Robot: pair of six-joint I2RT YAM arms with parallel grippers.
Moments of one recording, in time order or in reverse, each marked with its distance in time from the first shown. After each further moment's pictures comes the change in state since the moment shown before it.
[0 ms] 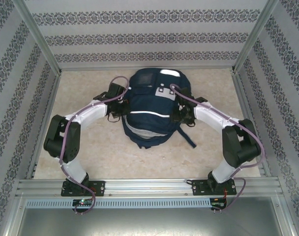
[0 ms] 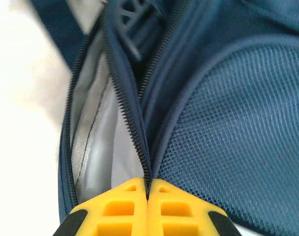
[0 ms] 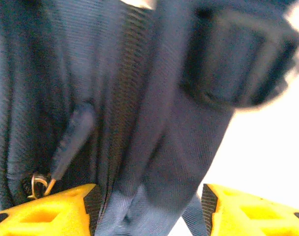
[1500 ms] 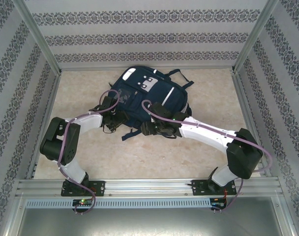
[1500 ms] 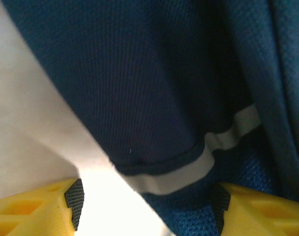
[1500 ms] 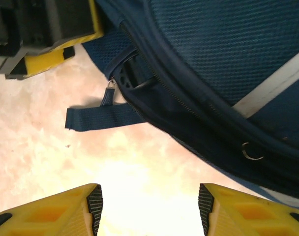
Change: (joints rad) left arm 0.083 -0.018 -0.259 0.213 0.063 -0.223; right arm 0.467 -0.123 -0.047 0.159 0.003 0.068
